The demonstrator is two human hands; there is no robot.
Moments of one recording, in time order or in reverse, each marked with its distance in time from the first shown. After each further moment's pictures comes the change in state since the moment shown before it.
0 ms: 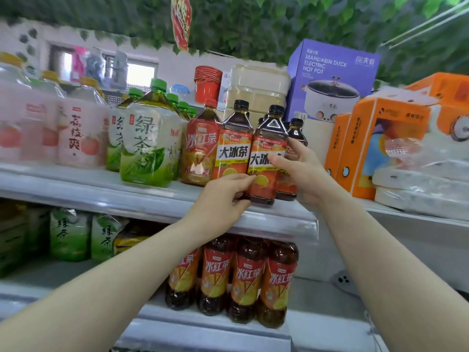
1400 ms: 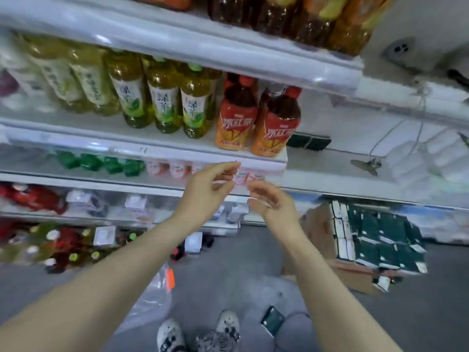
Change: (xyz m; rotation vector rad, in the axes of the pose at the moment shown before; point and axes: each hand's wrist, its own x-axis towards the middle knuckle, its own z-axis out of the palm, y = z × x) left_hand -0.415 -0.091 0.122 -0.540 -0.210 -0.750; right_hand -0.434 0.273 0.159 -0.085 -0.001 0.721
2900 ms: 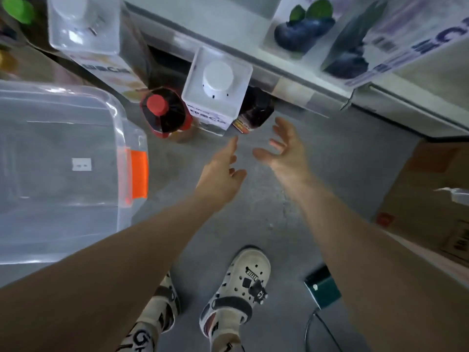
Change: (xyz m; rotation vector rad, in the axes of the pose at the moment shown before) left_hand -0.126 -0.700 0.225 0.027 0.002 -0.804; right_hand 0.134 0.707 0.185 -0.127 -0.249 0.452
